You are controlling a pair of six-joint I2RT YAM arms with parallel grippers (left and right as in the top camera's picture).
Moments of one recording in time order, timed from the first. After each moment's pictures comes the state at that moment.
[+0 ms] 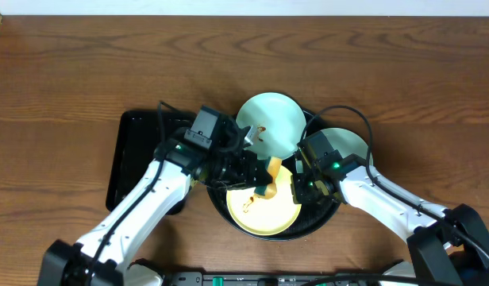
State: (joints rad) left arm -0.46 1.44 0.92 -0.63 0.84 -0.55; right arm 0.53 1.57 0.75 -0.55 -0.22 0.44
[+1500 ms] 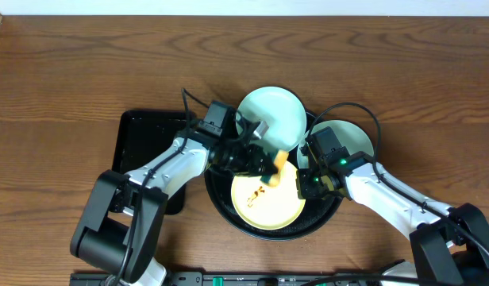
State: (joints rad) left arm -0.43 1.75 0.93 -0.34 0.94 -0.35; right arm 0.48 1.57 0.75 -0.54 -0.23 0.42
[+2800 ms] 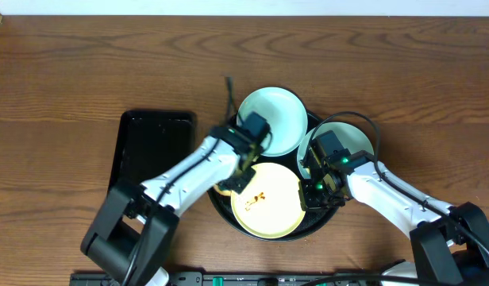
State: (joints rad) left arm -0.64 1.74 1.11 -0.94 -0.10 0.00; right arm 0.46 1.58 0.75 -0.70 -0.36 0.35
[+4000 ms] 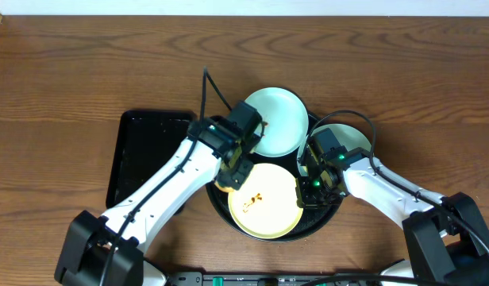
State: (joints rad) left arm -0.61 1.59 1.17 -1.06 0.02 -0.01; right arm 0.46 1.63 0.77 -0.66 -0.39 0.38
